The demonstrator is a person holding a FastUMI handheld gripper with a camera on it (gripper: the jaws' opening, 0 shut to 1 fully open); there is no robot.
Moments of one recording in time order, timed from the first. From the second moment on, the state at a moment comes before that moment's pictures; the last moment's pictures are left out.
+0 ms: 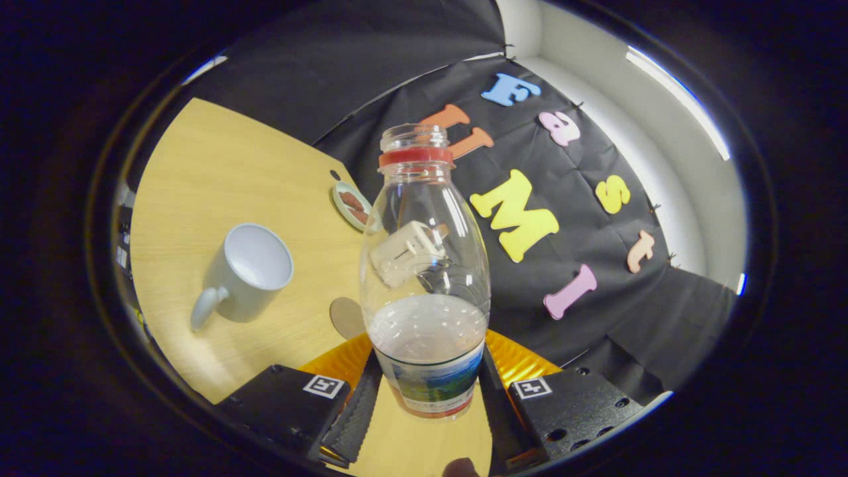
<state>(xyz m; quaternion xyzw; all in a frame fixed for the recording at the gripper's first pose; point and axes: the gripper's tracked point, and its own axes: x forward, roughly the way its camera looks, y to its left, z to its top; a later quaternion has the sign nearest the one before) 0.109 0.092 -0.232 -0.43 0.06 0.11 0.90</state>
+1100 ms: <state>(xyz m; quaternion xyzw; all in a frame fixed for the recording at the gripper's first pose) 0.166 0.075 -0.123 0.00 0.05 0.13 0.99</state>
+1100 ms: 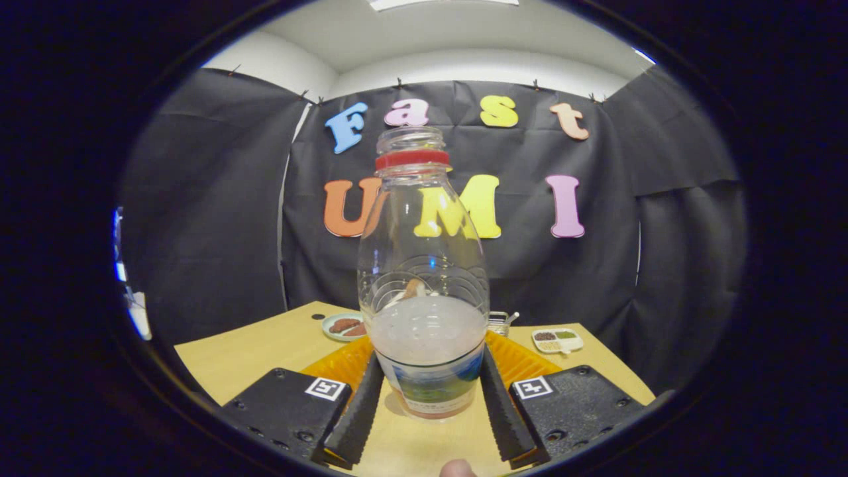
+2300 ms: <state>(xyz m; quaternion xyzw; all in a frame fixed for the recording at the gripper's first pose) 0.308 0.158 -0.275 0.01 0.13 0.15 0.98</state>
